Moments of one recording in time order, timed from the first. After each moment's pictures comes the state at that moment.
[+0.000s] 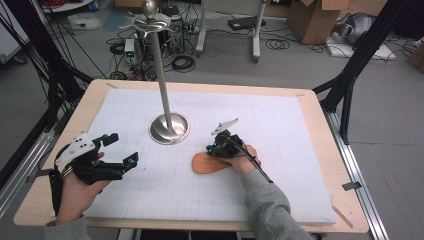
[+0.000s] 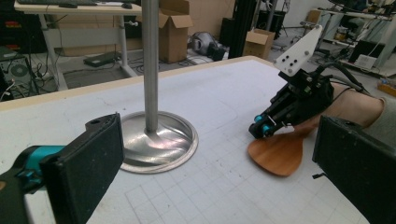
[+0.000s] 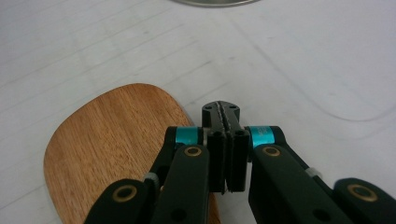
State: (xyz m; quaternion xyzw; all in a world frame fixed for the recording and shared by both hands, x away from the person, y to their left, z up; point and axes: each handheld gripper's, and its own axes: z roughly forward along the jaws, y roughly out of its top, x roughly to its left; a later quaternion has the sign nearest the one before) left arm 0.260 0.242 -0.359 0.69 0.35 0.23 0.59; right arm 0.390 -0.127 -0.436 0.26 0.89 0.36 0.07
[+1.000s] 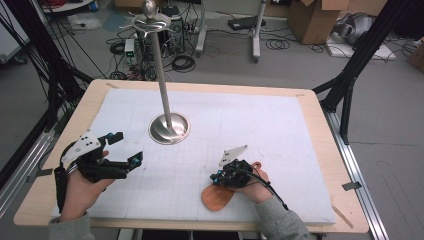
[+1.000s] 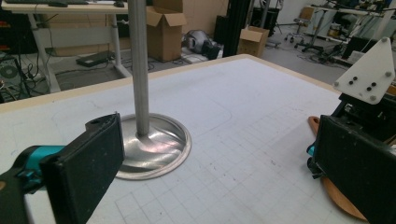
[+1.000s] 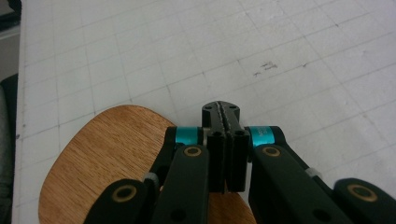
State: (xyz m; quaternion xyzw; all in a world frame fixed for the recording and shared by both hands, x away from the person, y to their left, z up) left arm 0.265 0.233 -0.358 0.70 0.34 0.22 0.59; right arm 0.309 -0.152 -0.436 0.19 0.91 0.36 0.03
